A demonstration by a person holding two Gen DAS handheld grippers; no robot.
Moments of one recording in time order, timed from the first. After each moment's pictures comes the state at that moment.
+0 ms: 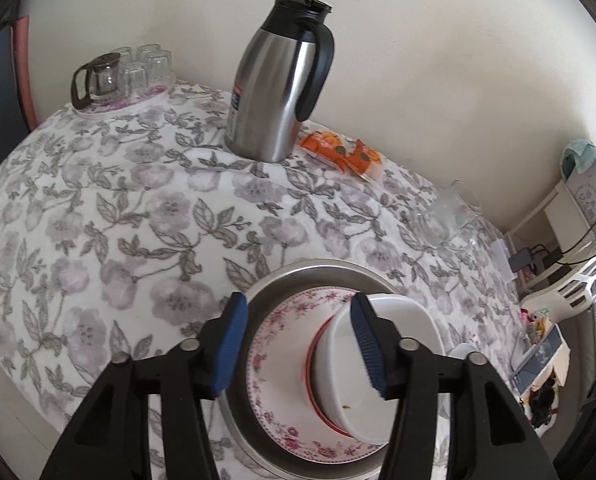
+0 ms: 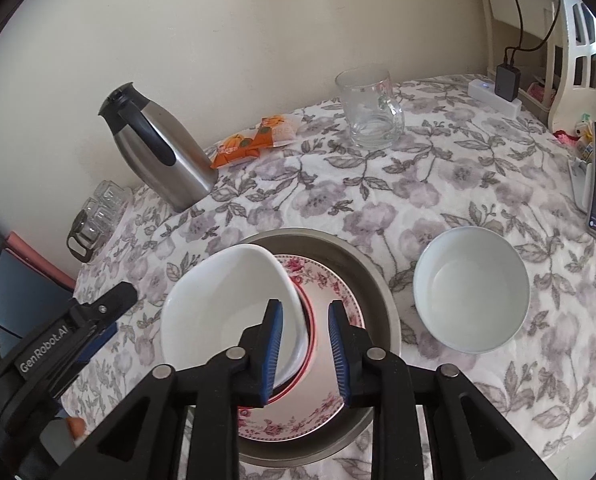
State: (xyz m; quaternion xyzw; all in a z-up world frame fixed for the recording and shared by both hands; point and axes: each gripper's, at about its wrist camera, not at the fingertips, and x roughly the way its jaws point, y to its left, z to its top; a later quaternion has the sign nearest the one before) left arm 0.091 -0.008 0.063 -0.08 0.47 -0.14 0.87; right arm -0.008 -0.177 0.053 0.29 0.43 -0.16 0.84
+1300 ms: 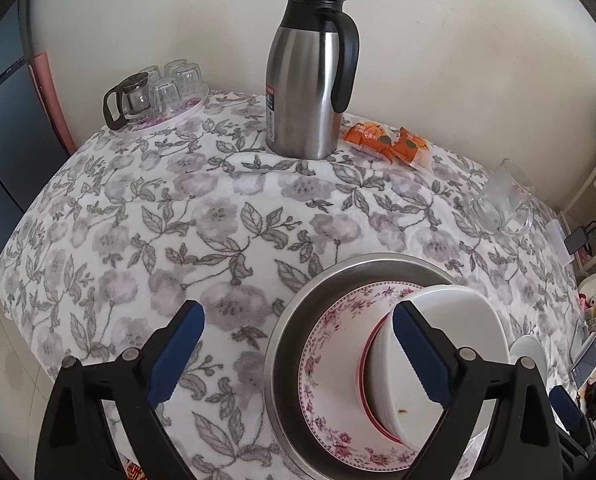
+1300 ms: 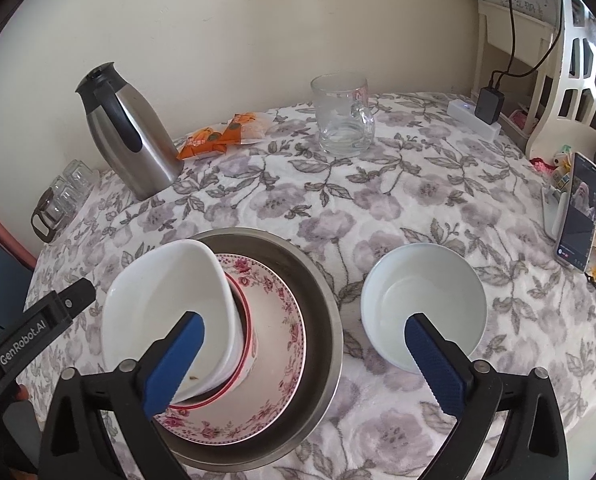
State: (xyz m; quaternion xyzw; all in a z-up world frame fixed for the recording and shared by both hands) left arm 0.091 -0.016 0.052 0.01 0.47 -0.07 0.88; right arm -0.011 -0.189 0.045 0.22 0.45 -0.20 0.84
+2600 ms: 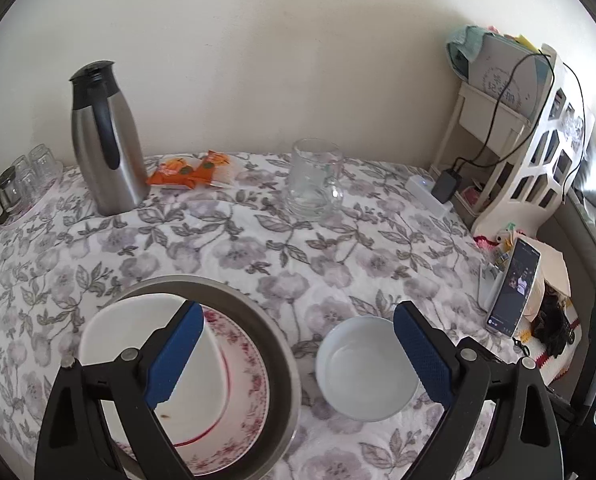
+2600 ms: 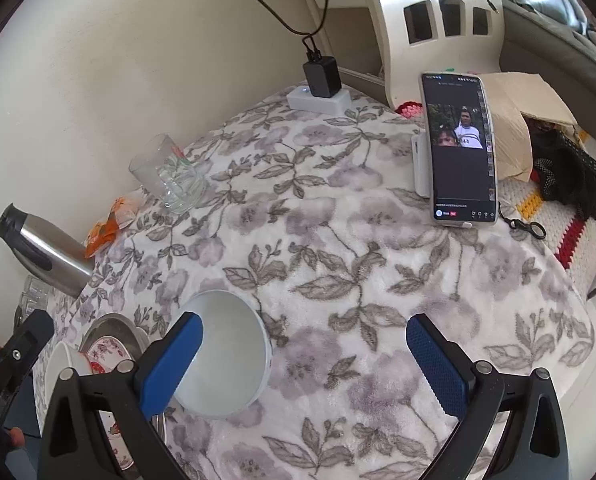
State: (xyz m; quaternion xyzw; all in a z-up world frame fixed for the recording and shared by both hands) left arm 0.015 -0.184 0.079 0.07 0.40 -0.28 0.87; right arm -0.124 -0.352 0.017 0.35 0.39 -0.31 0.79
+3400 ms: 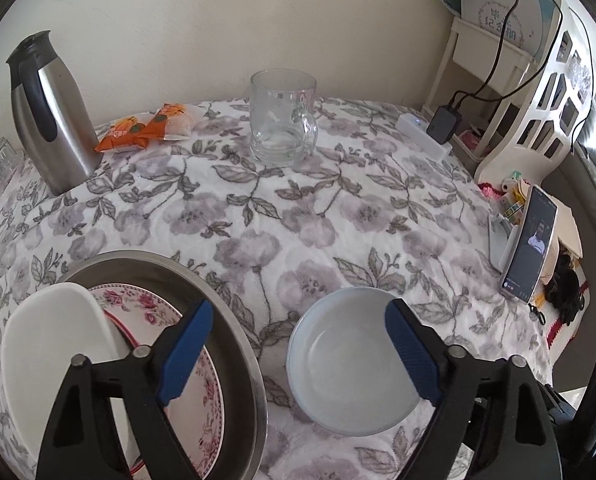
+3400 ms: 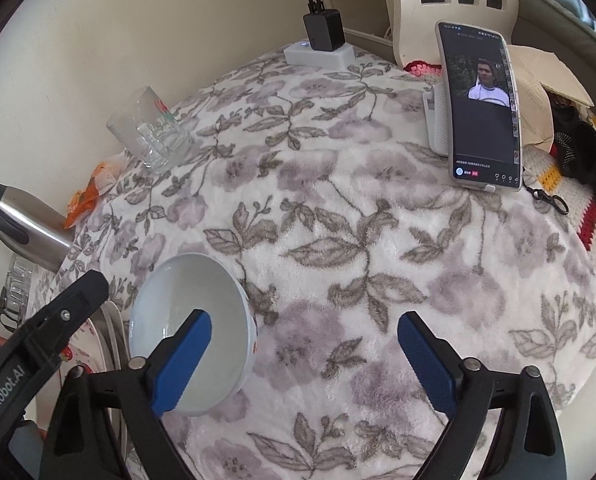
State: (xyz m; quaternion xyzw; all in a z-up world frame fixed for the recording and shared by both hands) left arm 0.032 -0.232 0.017 0.11 0.47 -0.30 0.82; right arm -0.106 -0.346 -0.025 0.35 0.45 -0.30 0.76
